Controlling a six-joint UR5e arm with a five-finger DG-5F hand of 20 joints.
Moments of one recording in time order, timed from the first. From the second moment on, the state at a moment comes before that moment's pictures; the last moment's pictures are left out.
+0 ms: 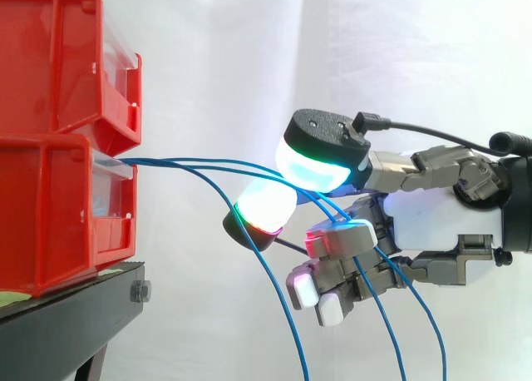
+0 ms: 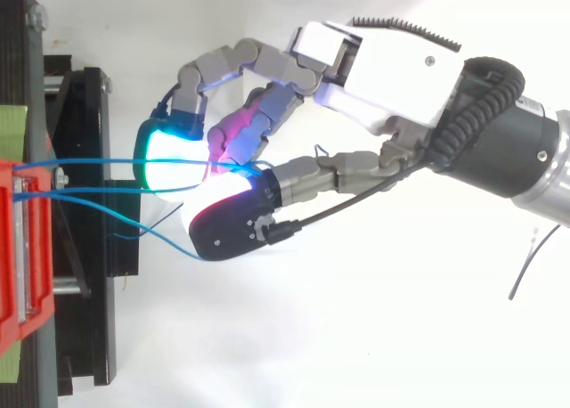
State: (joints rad) arm 0.16 -2.25 -1.28 -2.73 -1.09 -0.24
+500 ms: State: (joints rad) arm 0.16 -2.25 -1.28 -2.73 -1.09 -0.24
